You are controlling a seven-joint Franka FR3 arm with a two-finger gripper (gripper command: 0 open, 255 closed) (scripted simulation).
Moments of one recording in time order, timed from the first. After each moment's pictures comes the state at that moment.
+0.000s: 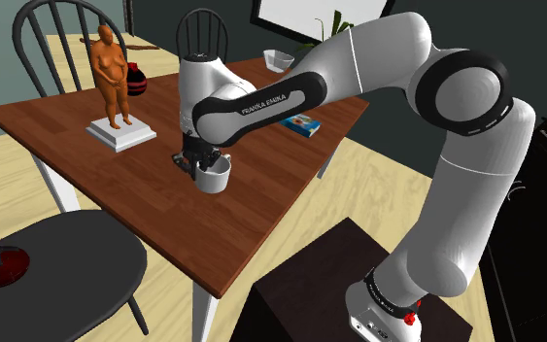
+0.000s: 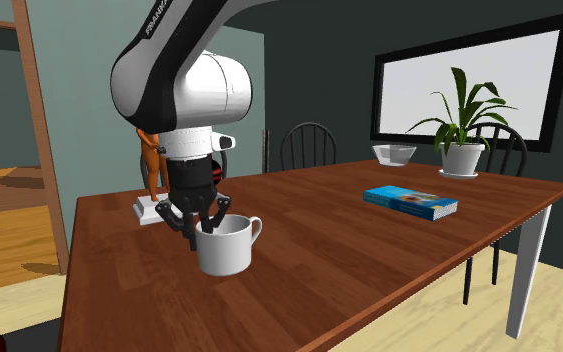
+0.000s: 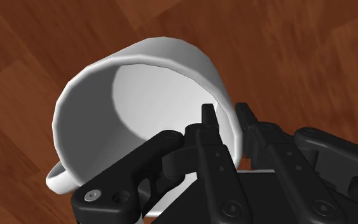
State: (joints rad) arm 0.15 0.33 0.35 -1.91 -0.22 2.22 0.74
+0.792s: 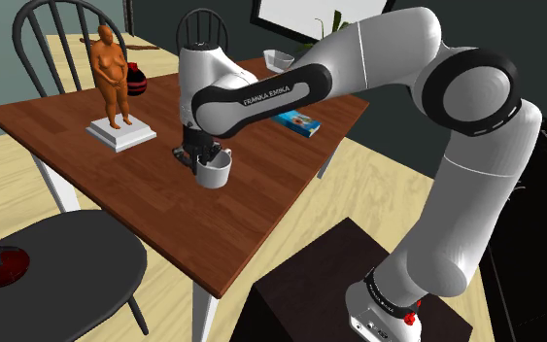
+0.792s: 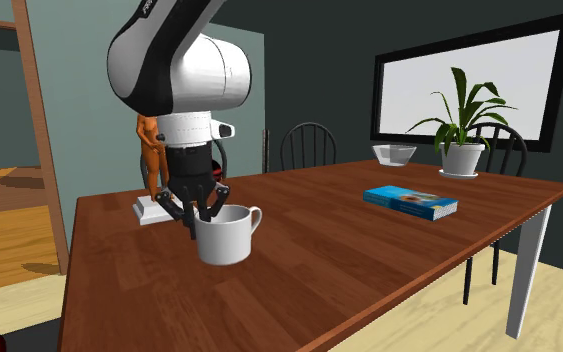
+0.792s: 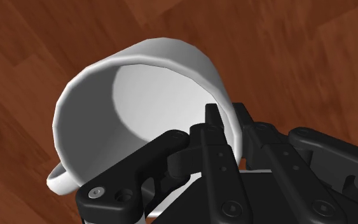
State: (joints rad) arm 0.15 0.30 0.35 -1.89 -0.20 2.17 0.73
